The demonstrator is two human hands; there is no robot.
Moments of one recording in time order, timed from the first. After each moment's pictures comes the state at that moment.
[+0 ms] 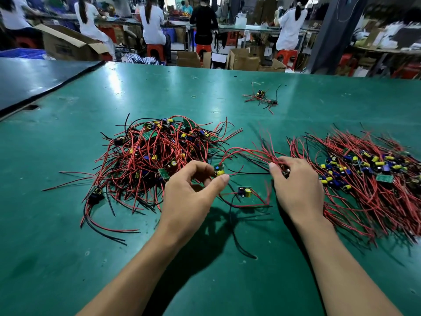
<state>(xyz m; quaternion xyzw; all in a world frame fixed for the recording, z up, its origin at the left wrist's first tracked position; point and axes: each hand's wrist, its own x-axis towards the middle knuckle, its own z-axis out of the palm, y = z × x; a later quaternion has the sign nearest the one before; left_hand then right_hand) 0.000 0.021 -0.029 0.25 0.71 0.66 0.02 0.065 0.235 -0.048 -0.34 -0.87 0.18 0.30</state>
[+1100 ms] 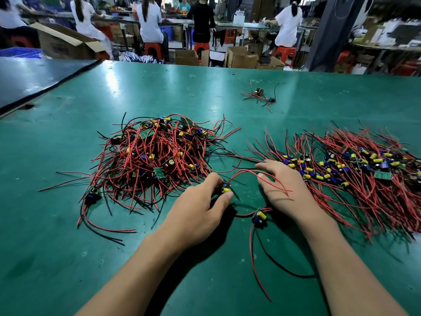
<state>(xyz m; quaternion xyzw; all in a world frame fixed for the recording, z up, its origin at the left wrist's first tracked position) -0.002 0.025 -0.047 0.40 0.82 0.41 0.02 0.059 0.237 -0.054 -0.18 -0.92 0.27 0.21</state>
